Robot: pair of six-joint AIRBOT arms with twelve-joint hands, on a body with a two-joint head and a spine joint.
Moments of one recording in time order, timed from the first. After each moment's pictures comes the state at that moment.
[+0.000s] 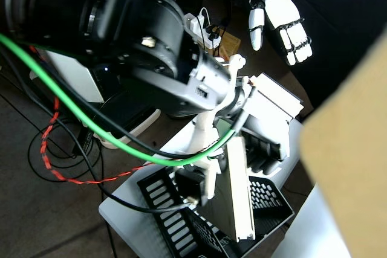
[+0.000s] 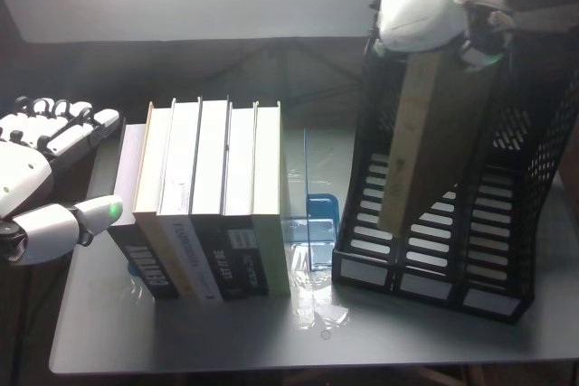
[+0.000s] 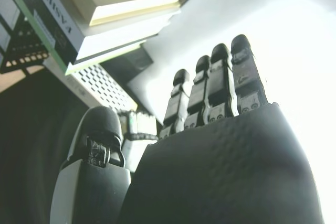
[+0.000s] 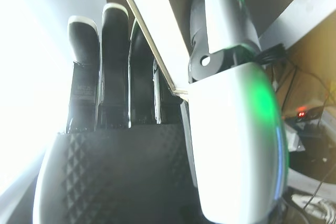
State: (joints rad) left arm 1.10 -0.97 1.14 -0.43 -1.05 1.00; right arm -0.07 -1.40 1.50 -2.97 0.35 1.03
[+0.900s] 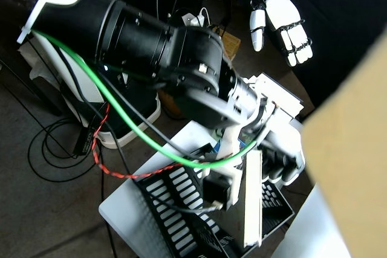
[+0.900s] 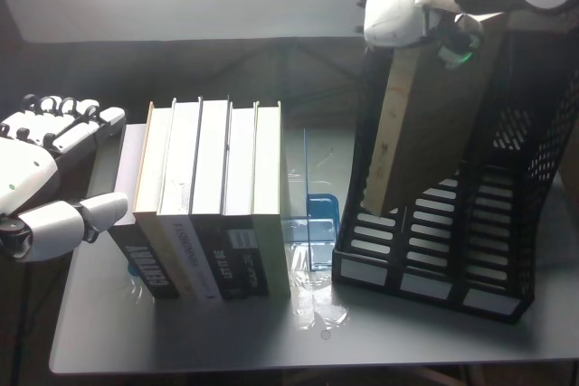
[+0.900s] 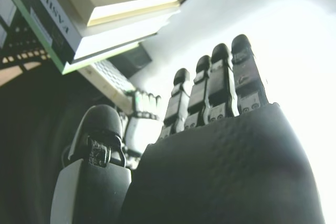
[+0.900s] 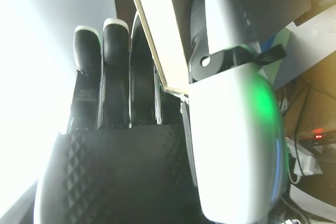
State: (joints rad) left arm 1.09 -0.98 1.16 -0.40 -1.04 0.97; right arm -0.12 -1.57 1.76 -2.98 0.31 1.07
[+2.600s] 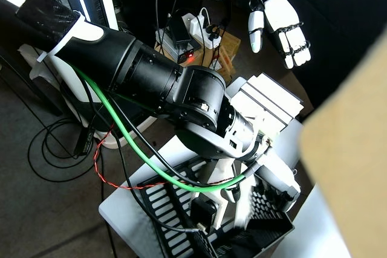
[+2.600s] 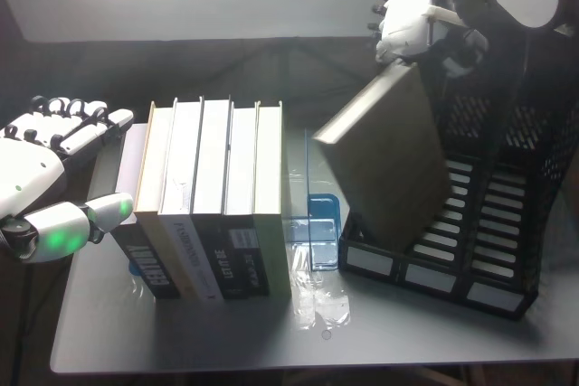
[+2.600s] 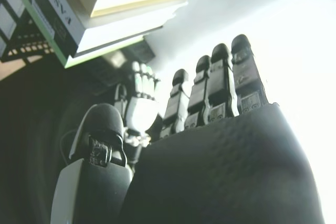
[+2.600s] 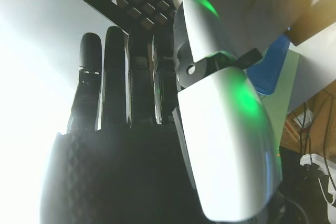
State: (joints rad) left arm 1.08 -1.00 1.17 -0.38 -1.05 0.95; right arm -0.19 -1.64 1.92 -2.98 0.28 1.13
